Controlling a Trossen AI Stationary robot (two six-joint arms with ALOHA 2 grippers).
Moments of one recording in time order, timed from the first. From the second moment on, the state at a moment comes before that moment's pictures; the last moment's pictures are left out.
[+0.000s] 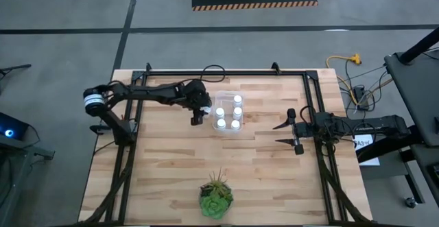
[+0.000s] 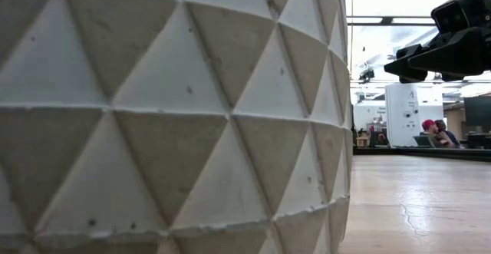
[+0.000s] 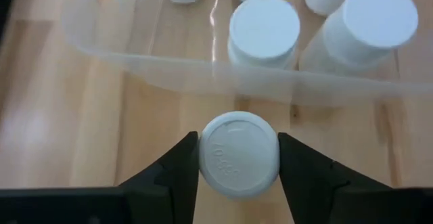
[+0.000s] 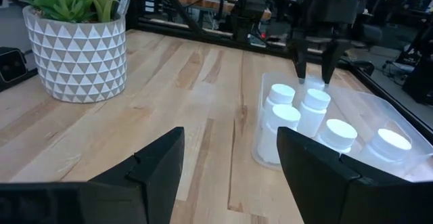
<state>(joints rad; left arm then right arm) 0.38 1.58 0.96 -0.30 0.10 0.32 0.01 0.21 0.01 0.03 -0.10 -0.13</state>
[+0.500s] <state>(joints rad) 0.38 1.17 0.85 -0.29 0.03 0.19 0.01 0.21 0.01 0.03 -0.10 -0.13</state>
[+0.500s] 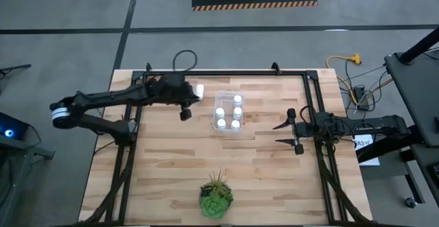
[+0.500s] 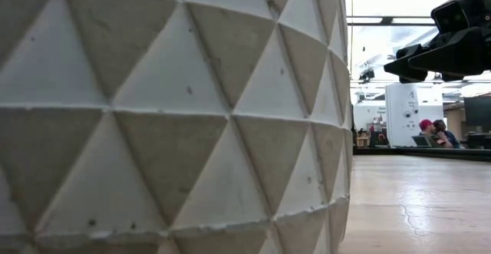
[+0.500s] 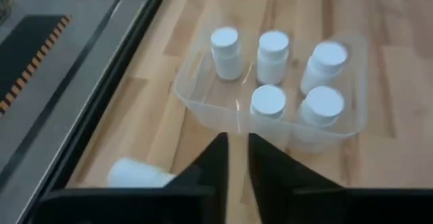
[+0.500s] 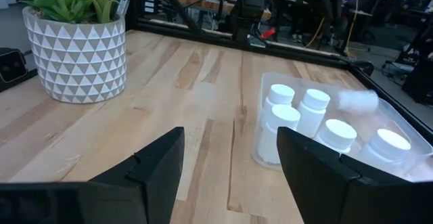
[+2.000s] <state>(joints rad) 0.57 1.31 1.03 -0.48 -0.27 -0.11 0.01 0.21 0.01 0.03 -0.10 -0.13</state>
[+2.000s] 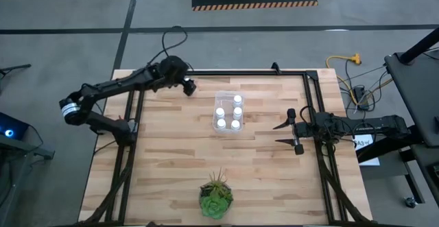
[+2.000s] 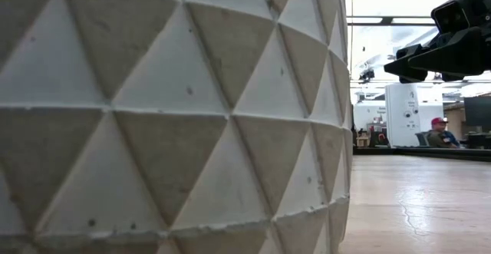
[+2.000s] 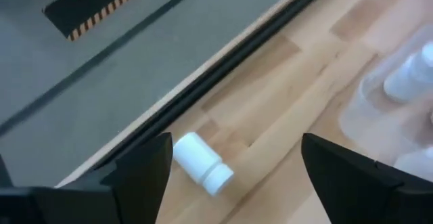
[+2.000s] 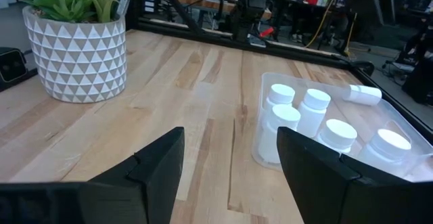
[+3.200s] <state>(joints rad) 0.59 1.96 1.51 -0.69 -0.16 -0.50 0.01 0.21 0.01 0.03 -0.10 -0.13</state>
